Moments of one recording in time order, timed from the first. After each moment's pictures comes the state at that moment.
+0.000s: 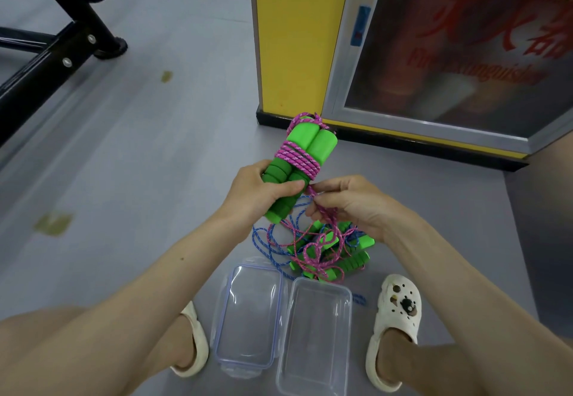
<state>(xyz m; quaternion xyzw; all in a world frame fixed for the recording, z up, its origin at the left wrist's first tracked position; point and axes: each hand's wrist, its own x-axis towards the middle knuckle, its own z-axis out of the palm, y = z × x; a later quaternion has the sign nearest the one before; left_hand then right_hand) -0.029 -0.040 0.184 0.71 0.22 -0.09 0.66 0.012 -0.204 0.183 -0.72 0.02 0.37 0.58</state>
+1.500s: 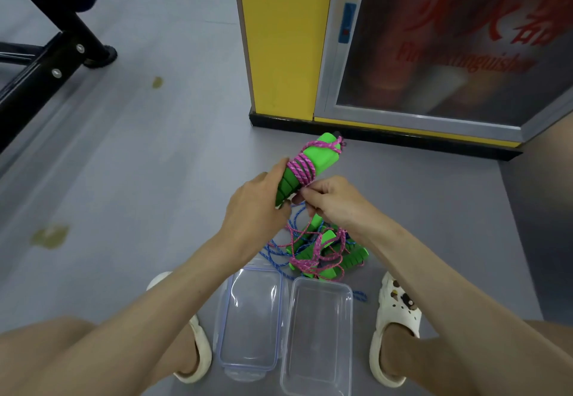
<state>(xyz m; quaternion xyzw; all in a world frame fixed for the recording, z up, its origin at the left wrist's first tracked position) -0.034 -0.048 0.157 0.96 0.00 0.03 0.27 0.003 -0.194 0.179 -0.81 -0.04 0.30 0.50</state>
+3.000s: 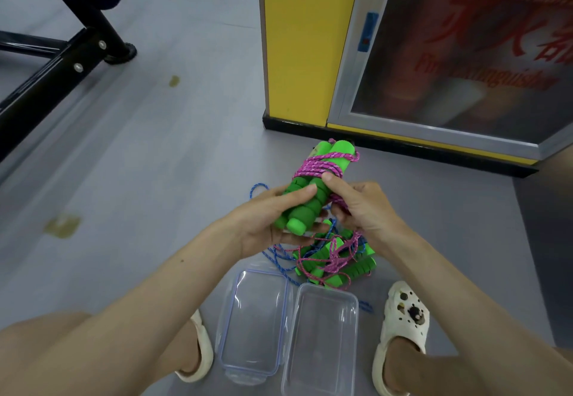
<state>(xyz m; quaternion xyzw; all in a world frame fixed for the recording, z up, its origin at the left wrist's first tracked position) -0.039 -0.040 0.184 0.53 0.19 -0.29 0.77 0.001 -0.196 0.185 -0.73 0.05 0.25 0.63</state>
